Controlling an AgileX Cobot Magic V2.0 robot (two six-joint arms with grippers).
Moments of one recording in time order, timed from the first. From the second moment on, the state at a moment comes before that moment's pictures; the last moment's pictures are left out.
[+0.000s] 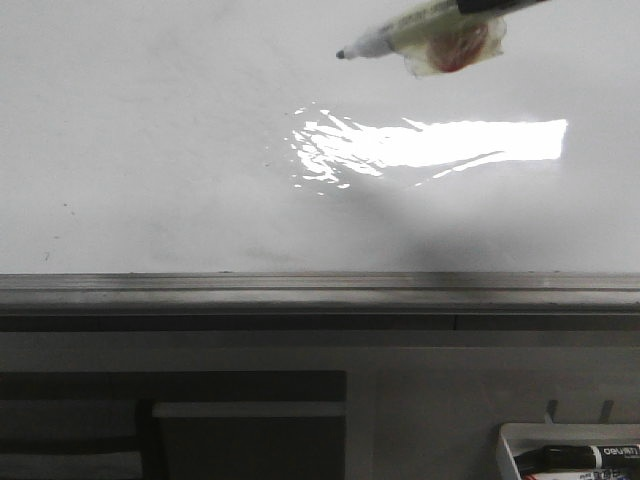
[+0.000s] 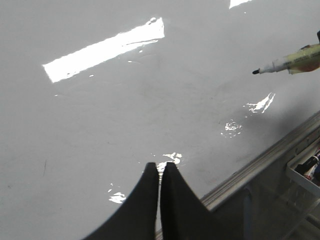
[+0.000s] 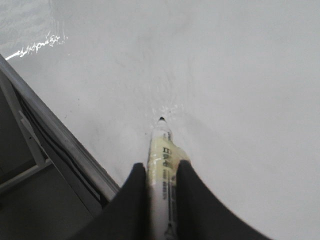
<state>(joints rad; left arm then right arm) -0.46 0.32 -0.51 -0.25 0.50 0.41 0.69 0.90 -0.65 0.01 0.15 -0.14</state>
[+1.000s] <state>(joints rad) -0.46 0.32 -0.51 -0.09 0.32 0.48 0.59 1.06 -0.86 0.01 0.34 -0.14</state>
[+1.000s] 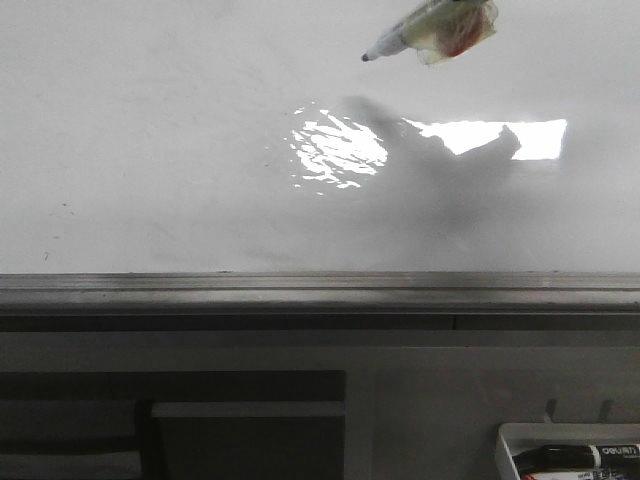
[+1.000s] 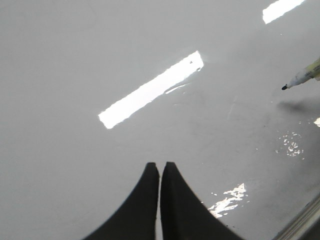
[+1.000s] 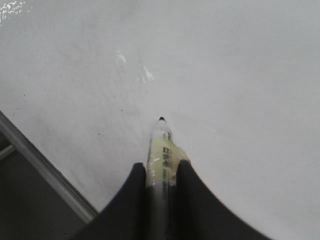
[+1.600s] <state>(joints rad) -0.46 0.32 -0.51 -0.55 0.35 0.48 0.59 1.16 -0.95 0.01 0.35 -0.14</state>
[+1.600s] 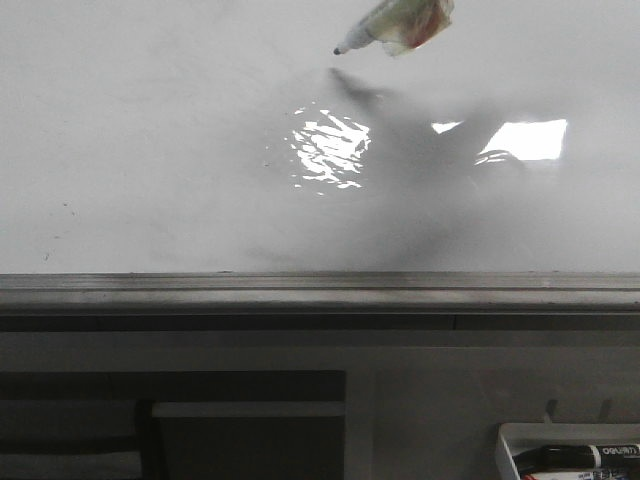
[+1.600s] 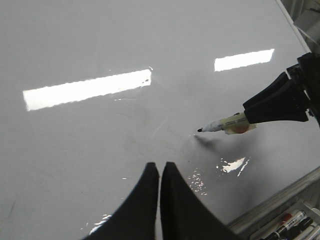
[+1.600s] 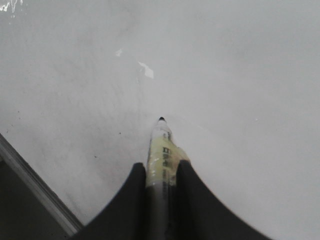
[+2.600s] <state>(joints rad) -0.46 0.32 -0.51 -0.57 0.40 0.48 0.59 1.18 -0.97 -0.01 0.54 -0.10</state>
